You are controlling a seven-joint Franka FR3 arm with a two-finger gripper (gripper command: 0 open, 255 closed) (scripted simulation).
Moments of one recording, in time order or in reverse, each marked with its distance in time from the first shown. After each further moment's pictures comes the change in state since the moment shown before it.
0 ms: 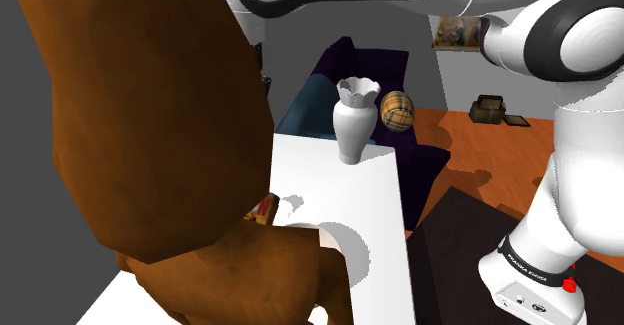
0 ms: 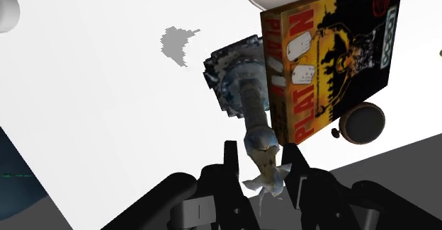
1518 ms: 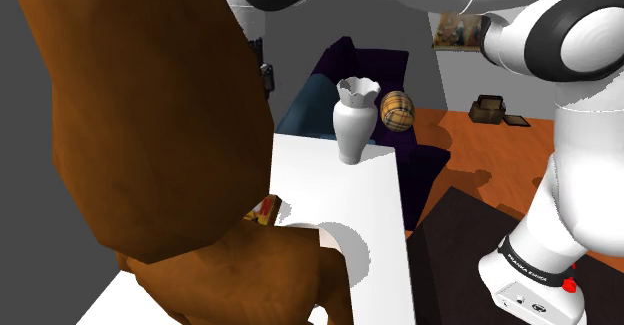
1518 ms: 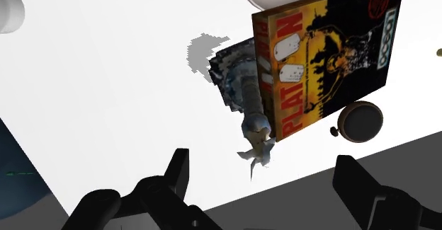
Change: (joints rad) arm 0.001 -0.001 0.000 0.019 0.000 -0.019 0.000
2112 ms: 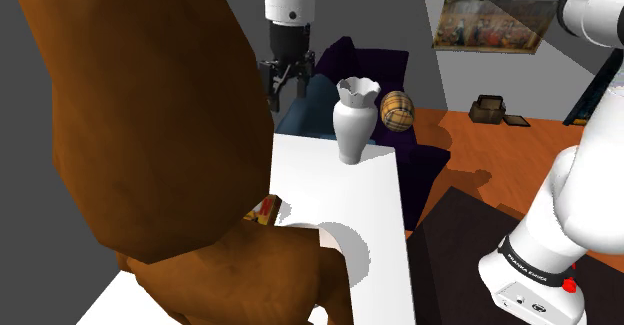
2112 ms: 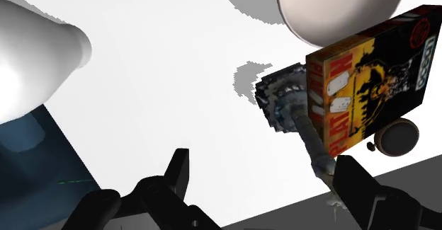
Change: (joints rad) arm -0.111 -0.309 -0.036 -0.365 0.073 0.079 -0.079
